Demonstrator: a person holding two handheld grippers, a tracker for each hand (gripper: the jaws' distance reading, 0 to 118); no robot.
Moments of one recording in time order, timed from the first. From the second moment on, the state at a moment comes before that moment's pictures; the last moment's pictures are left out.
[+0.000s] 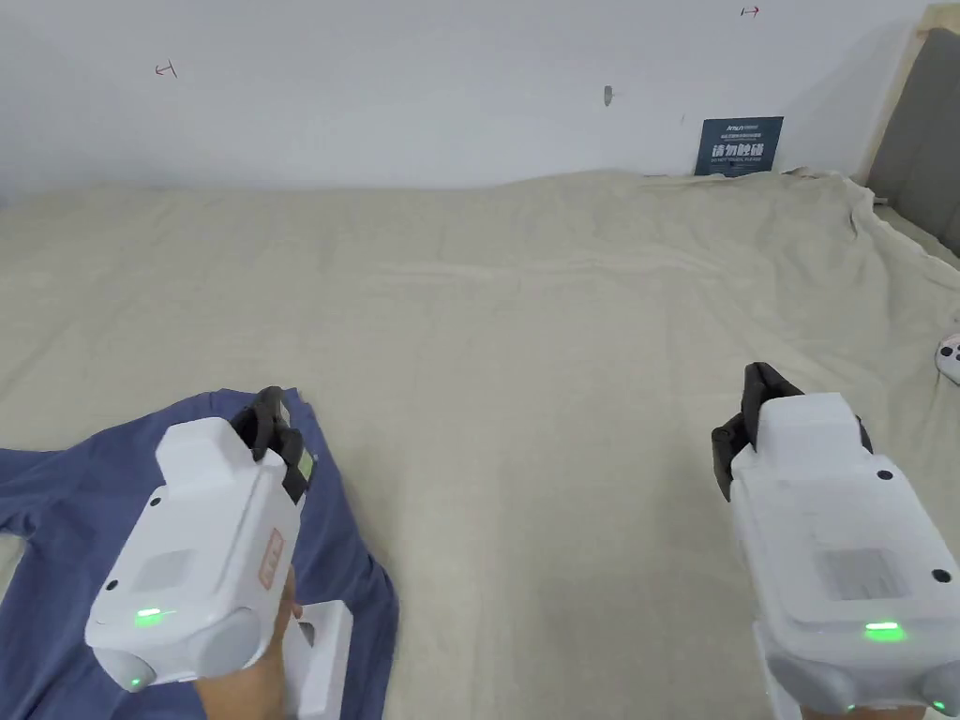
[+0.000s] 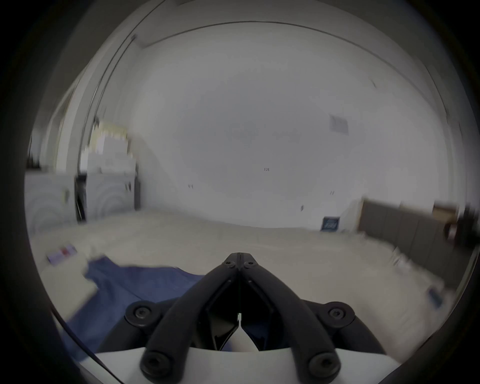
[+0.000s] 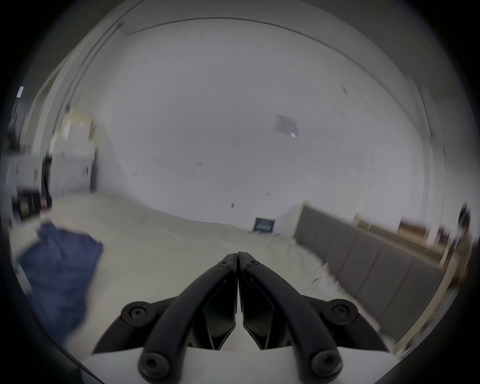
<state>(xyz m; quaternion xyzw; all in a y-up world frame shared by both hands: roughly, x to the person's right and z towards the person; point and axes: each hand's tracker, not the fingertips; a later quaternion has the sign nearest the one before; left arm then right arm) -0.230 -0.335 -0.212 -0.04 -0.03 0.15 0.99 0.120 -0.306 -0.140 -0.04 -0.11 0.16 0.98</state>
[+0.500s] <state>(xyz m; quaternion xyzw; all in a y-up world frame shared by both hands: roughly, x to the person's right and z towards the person) -0.256 -0.327 -0.215 -0.05 -0.10 0.34 0.93 0.103 -0.307 -0.130 0.00 -0.14 0.33 0.93</state>
